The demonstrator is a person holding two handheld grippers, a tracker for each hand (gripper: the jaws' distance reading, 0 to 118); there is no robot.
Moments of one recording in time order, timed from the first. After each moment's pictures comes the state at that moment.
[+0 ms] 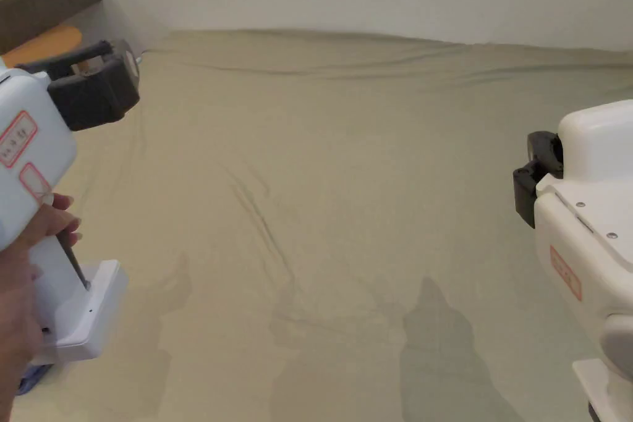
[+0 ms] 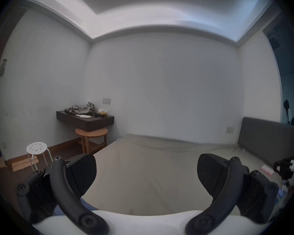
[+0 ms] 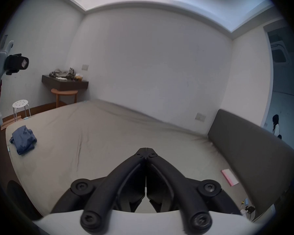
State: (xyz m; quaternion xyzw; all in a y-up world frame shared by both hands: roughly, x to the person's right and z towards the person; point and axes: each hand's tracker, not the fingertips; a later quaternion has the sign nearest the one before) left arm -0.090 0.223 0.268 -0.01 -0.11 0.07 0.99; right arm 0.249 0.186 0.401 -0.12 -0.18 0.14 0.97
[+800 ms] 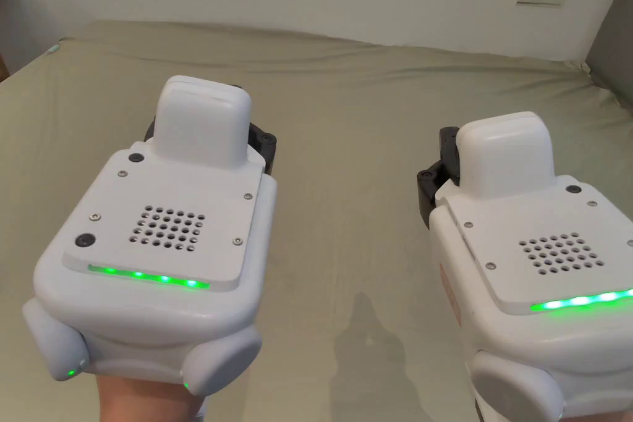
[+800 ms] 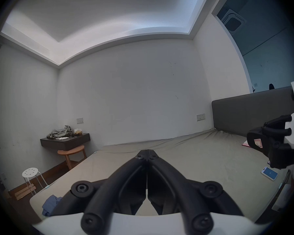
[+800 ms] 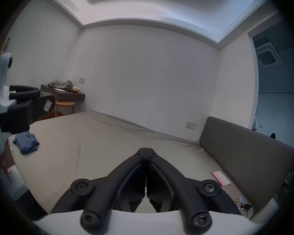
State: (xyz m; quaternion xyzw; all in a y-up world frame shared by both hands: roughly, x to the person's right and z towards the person) left arm 0.077 0.174 0.414 0.03 -0.21 -0.07 0.98; right arm 0.252 0.175 0.493 -0.08 -0.19 0.14 0.97
